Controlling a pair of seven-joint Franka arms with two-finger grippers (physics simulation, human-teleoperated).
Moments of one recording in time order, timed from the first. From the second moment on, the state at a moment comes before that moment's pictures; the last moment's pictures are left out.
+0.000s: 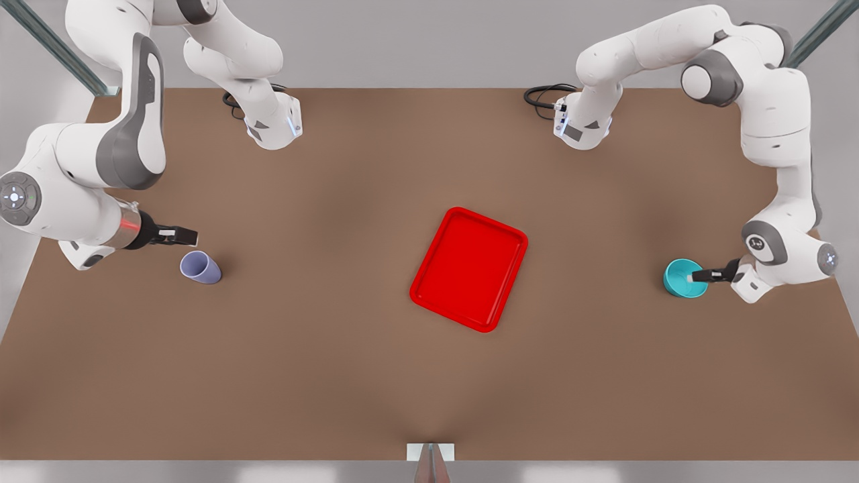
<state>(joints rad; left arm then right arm) 0.43 0.65 0.06 -1.76 -0.18 2.14 0.54 -0.02 0.20 0.00 -1.50 0.05 1.48 0.04</state>
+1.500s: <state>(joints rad) -0.34 0.49 -0.11 -1.90 -0.25 2.04 -0.29 -0.05 0.23 0.00 -1.55 0.01 1.54 0.04</state>
